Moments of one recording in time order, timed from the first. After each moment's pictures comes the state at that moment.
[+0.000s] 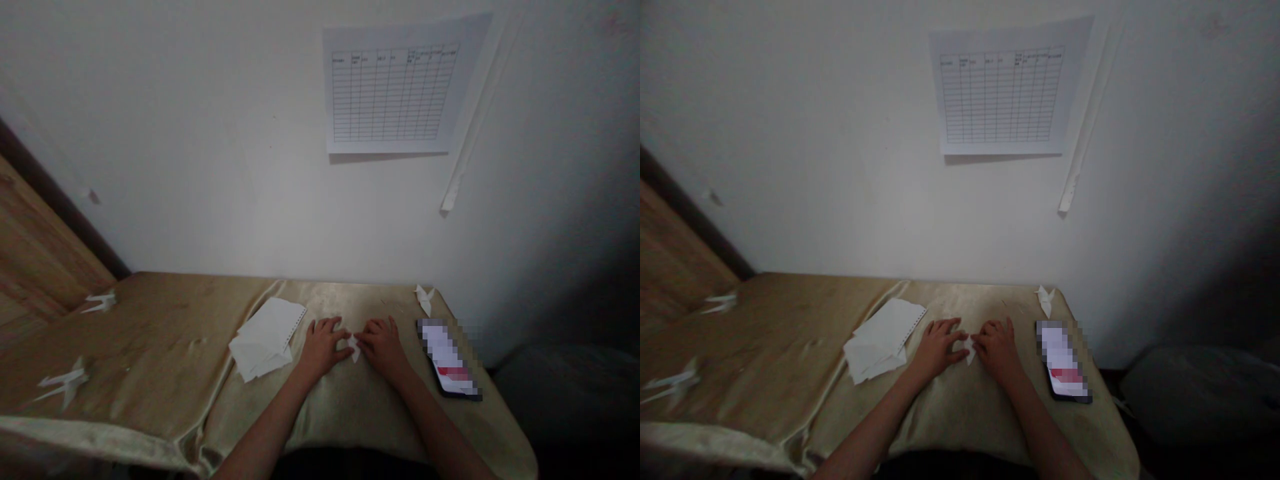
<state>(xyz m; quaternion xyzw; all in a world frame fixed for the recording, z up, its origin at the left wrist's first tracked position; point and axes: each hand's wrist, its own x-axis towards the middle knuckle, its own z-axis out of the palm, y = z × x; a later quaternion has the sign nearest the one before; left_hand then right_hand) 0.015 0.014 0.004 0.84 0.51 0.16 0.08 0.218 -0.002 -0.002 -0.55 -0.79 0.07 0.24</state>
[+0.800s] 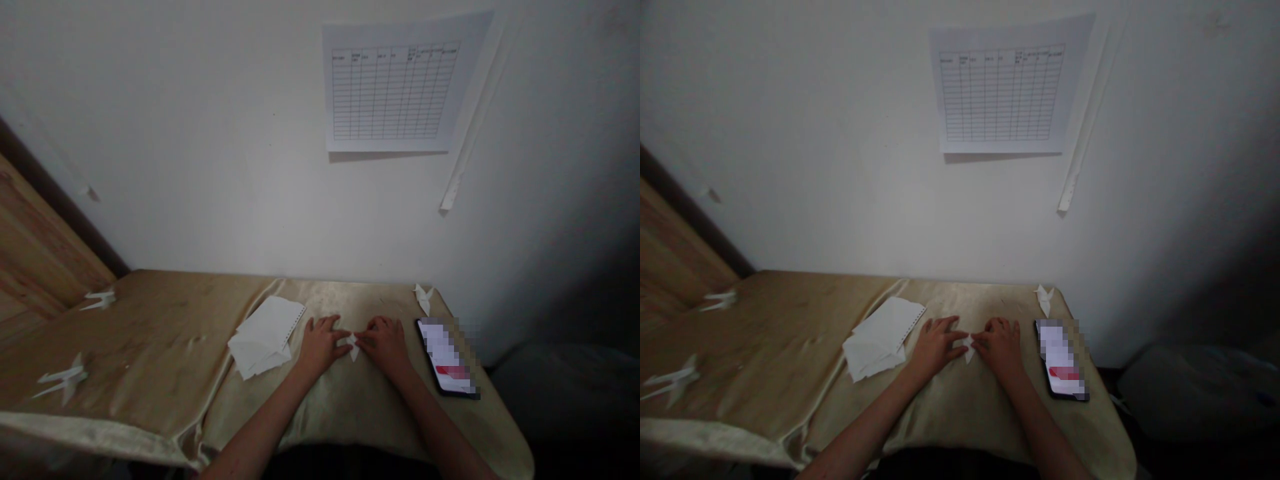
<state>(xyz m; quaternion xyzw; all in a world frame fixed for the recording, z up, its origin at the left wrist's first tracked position) 0.017 0.013 0.012 0.84 0.52 0.15 0.06 0.221 -0.001 0.001 -0.62 -0.75 0.05 0.21</state>
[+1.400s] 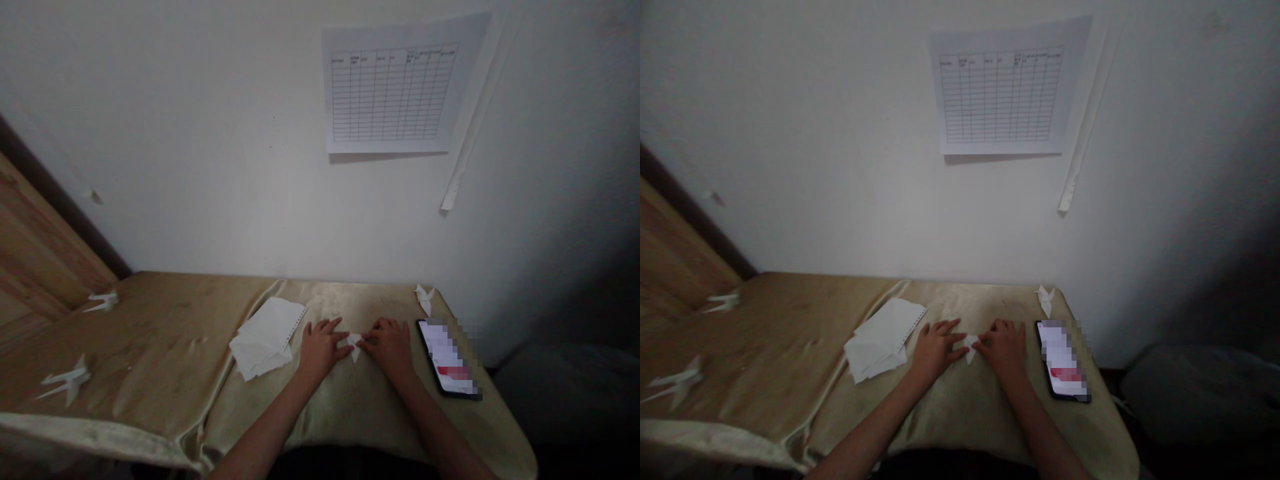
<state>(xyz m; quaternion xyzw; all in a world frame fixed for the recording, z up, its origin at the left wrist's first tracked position) 0.017 0.010 0.007 0.82 0.54 0.16 0.07 0.220 -0.003 0.000 -0.65 -0.72 0.01 0.23</state>
